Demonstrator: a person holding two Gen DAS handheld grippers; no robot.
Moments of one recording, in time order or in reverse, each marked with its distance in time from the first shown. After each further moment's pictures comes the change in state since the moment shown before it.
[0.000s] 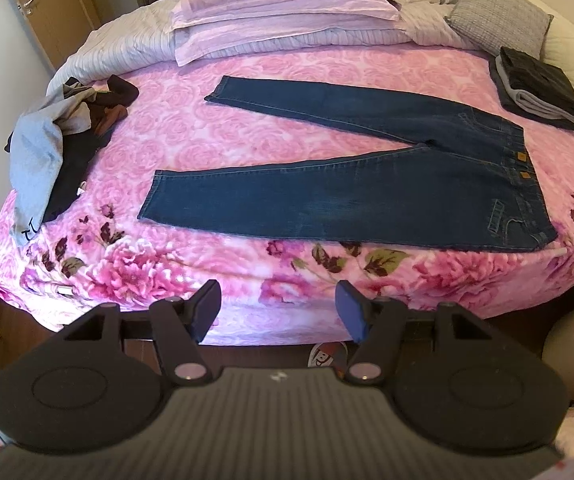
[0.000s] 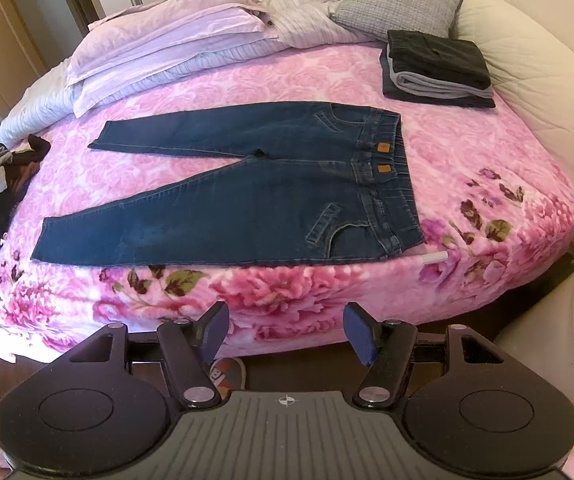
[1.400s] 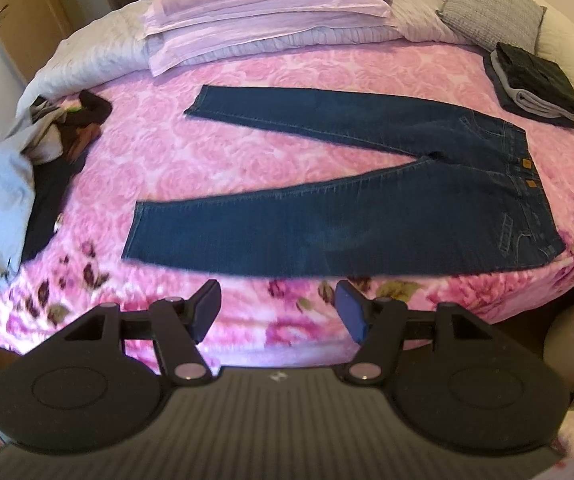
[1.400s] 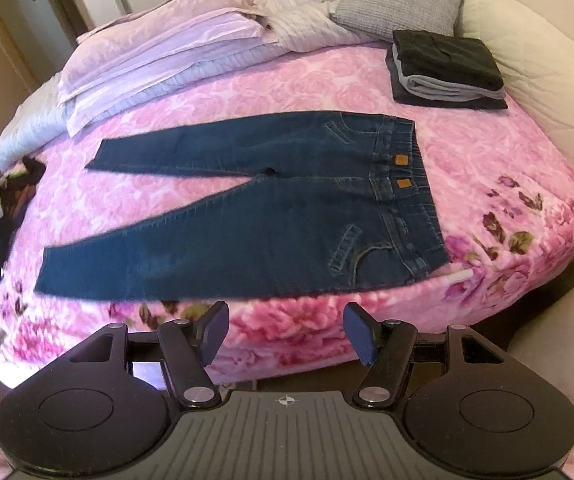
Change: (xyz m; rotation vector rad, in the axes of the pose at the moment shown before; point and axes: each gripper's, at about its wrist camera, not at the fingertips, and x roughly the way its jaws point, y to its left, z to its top) left arm 0.065 0.030 0.078 0.064 0.021 -0.053; right arm 0.044 0.030 0.059 0.085 -0.002 -0.002
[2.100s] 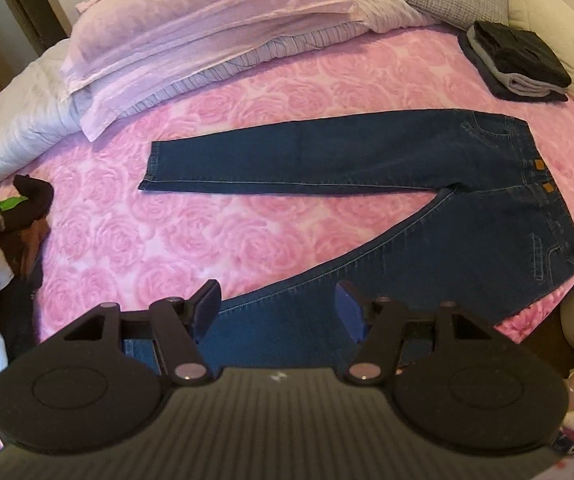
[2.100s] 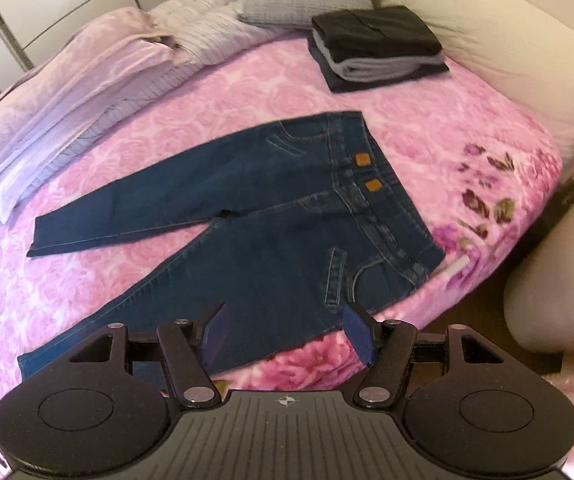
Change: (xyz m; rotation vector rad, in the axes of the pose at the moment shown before) left arm 0.124 0.042 0.152 0.228 0.016 -0.109; right arm 0.056 0.015 0.071 0.290 0.007 -0.149
